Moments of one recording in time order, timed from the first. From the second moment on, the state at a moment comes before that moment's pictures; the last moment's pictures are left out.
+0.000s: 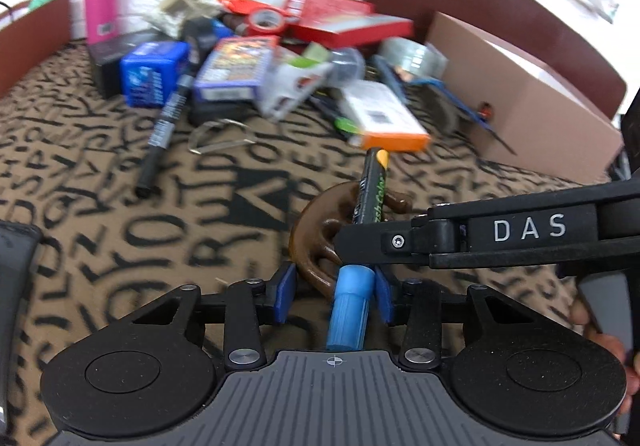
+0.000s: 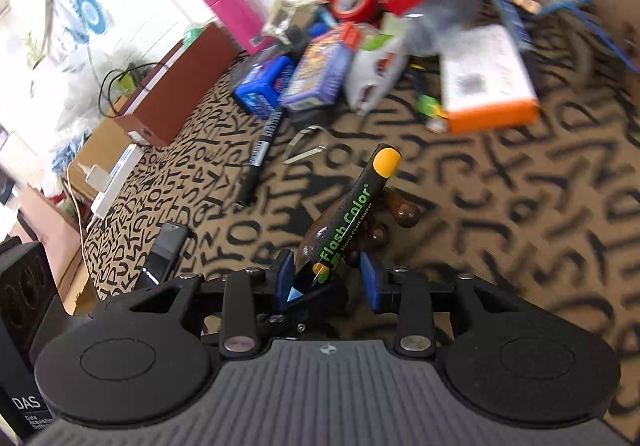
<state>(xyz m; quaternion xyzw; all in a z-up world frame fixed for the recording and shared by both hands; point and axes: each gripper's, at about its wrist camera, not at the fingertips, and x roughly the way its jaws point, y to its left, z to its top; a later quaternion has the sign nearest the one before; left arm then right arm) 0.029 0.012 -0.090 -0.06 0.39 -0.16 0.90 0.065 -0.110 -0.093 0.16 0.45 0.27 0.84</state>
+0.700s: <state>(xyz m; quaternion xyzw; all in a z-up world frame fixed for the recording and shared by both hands) 0.039 0.009 -0.084 -0.11 0.41 -0.14 0.89 0.041 -0.178 -0.112 0.22 0.44 0.25 0.83</state>
